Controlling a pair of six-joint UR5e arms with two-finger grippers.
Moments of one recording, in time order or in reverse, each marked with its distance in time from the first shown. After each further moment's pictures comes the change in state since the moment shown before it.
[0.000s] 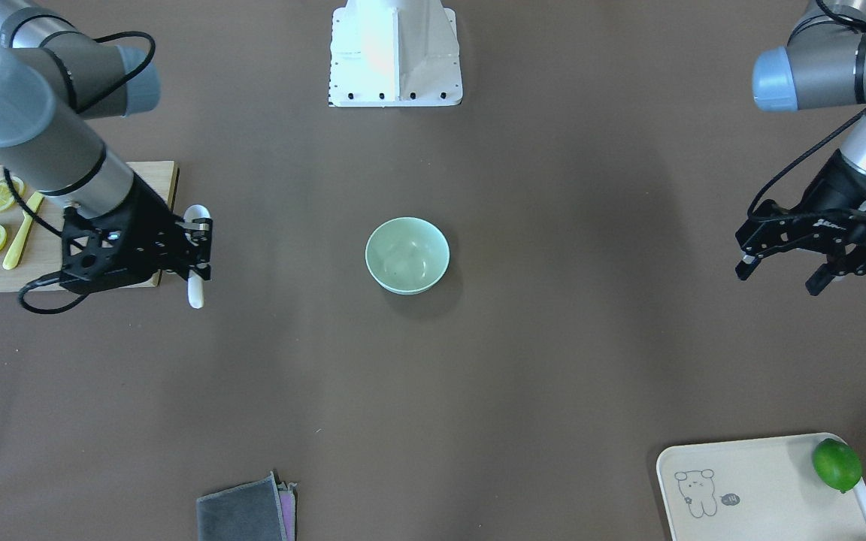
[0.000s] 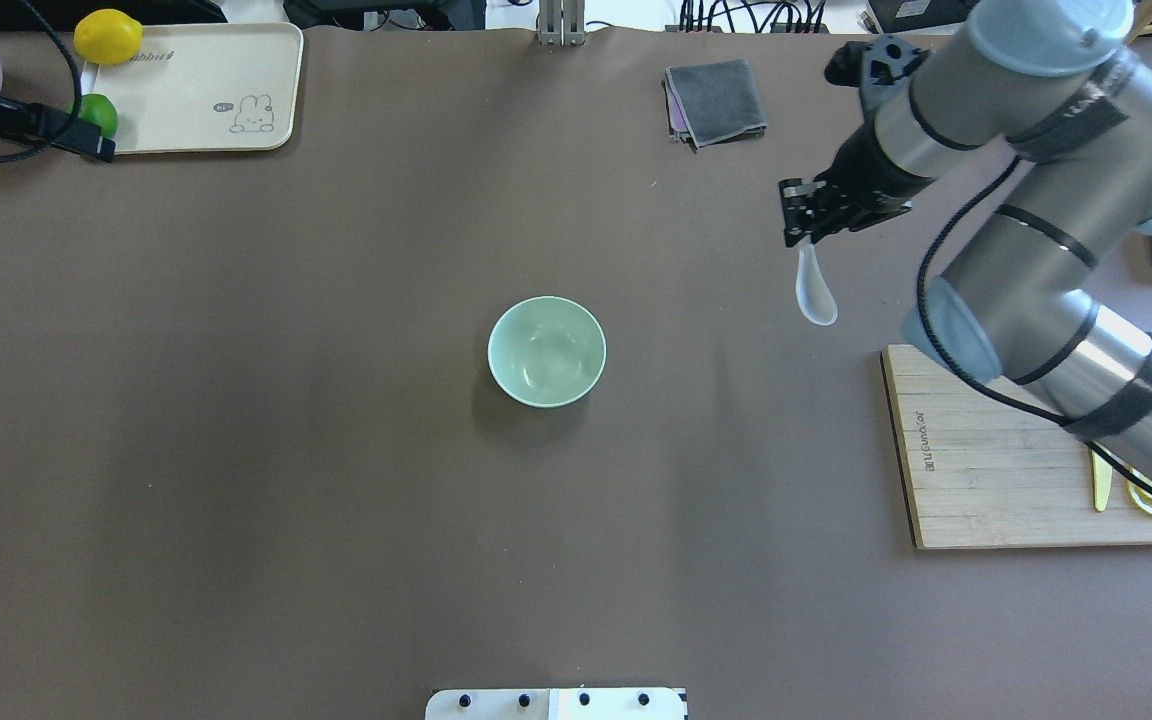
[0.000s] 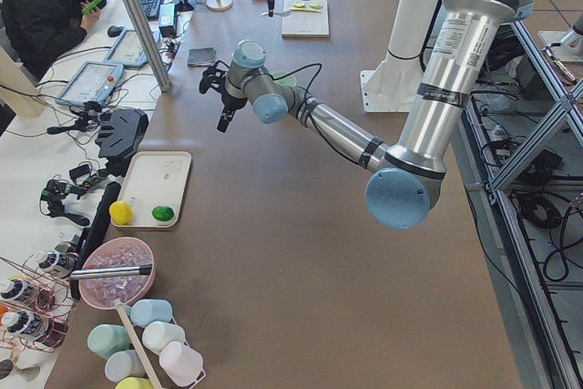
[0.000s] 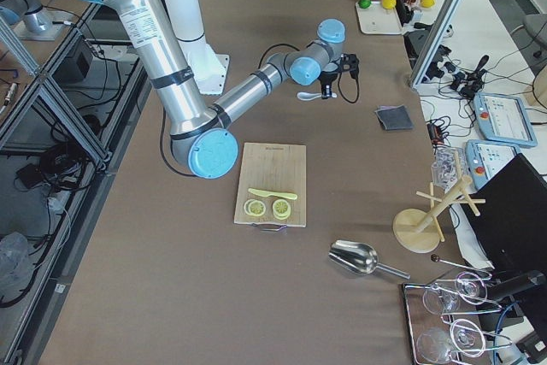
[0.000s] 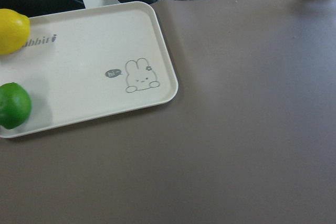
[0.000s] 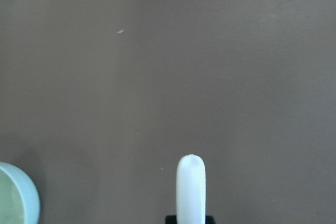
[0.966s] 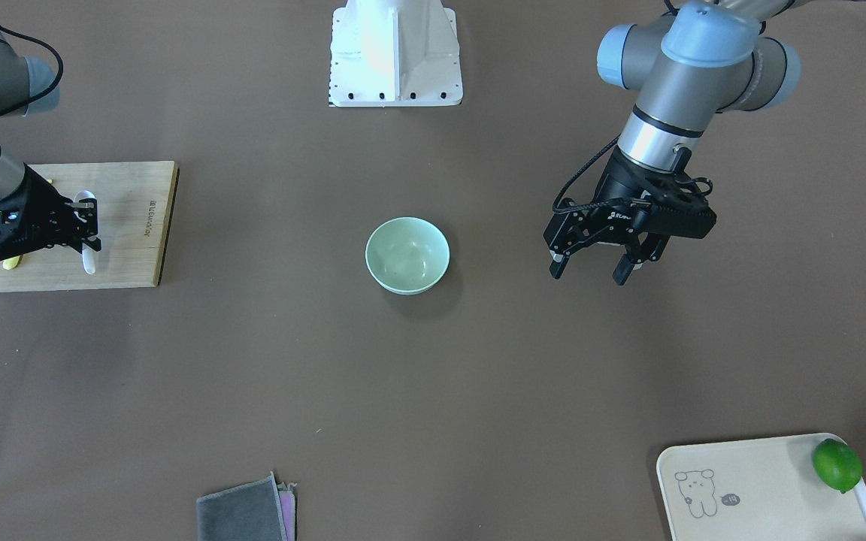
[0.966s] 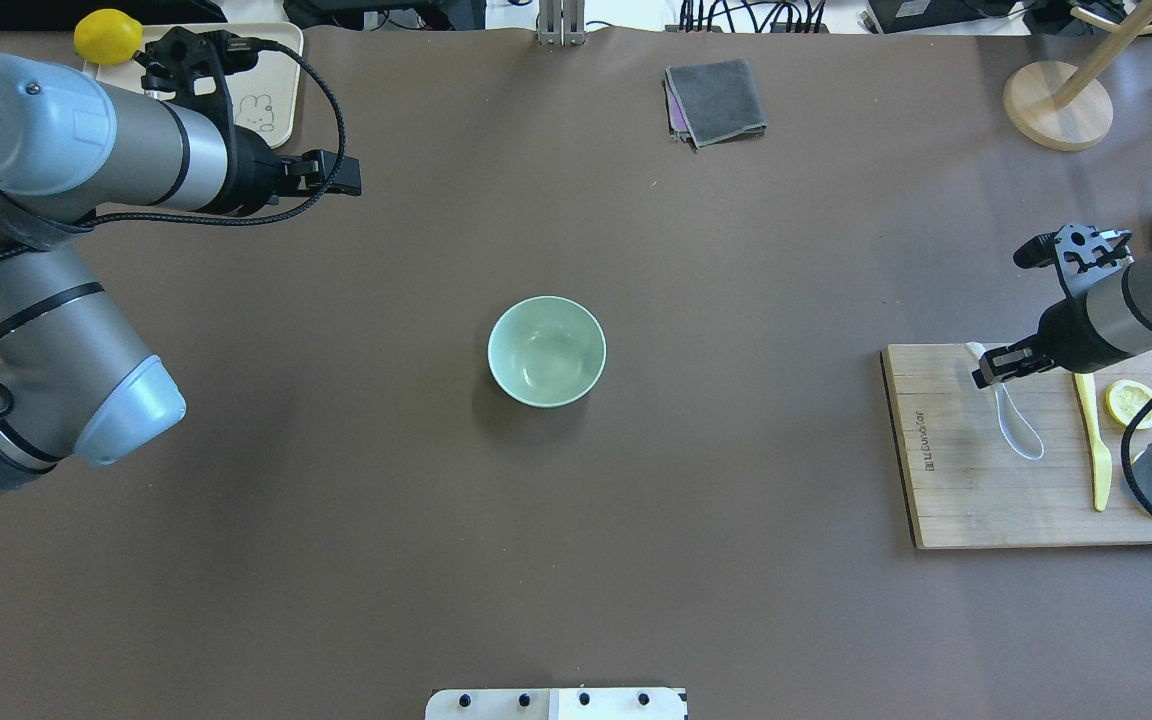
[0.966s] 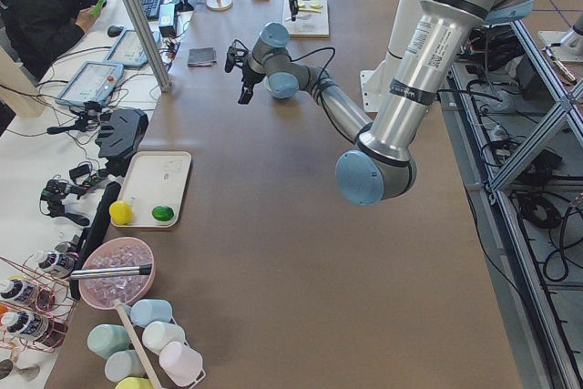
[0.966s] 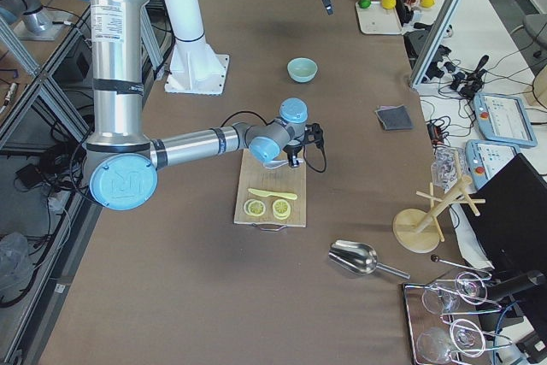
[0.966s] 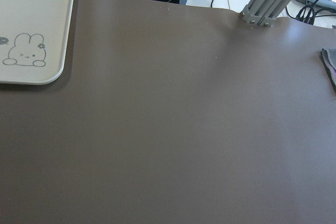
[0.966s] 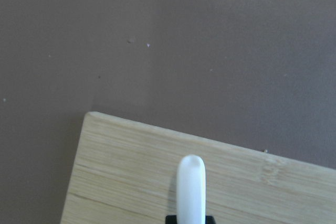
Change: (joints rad) left arm 0.353 -0.202 -0.044 0.000 0.335 -0.533; right arm 0.047 -0.543 0.008 0.408 0.052 -0.252
